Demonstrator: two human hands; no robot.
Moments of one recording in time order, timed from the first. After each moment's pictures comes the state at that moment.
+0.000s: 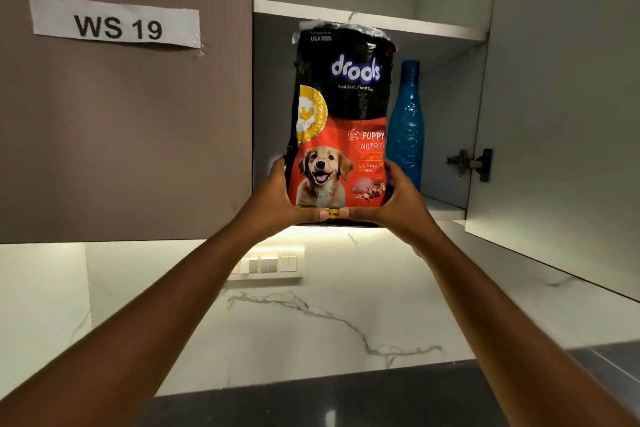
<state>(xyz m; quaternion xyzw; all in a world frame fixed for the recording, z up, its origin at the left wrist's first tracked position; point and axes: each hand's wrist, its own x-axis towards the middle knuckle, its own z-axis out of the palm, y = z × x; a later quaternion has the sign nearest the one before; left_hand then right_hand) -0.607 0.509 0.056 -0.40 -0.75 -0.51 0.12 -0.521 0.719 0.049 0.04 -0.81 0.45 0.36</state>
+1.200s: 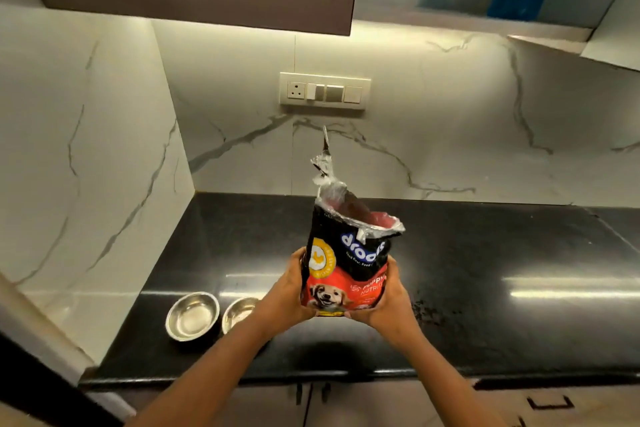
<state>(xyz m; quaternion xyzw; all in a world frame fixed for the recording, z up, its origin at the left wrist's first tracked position) -0.481 0.348 -0.351 -0.33 -0.81 -0.46 -0.13 -0.395 0.560 -0.355 -0.09 -0.86 0.48 0.14</state>
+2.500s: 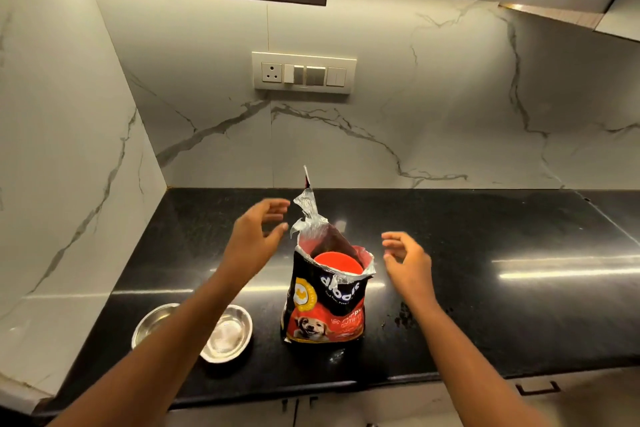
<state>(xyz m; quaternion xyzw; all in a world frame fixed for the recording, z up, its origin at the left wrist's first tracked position) -0.564 0.372 -0.286 -0.23 -0.84 -0.49 0.03 -0.456 0.636 -0.340 -0.24 -0.85 0.43 0.20</state>
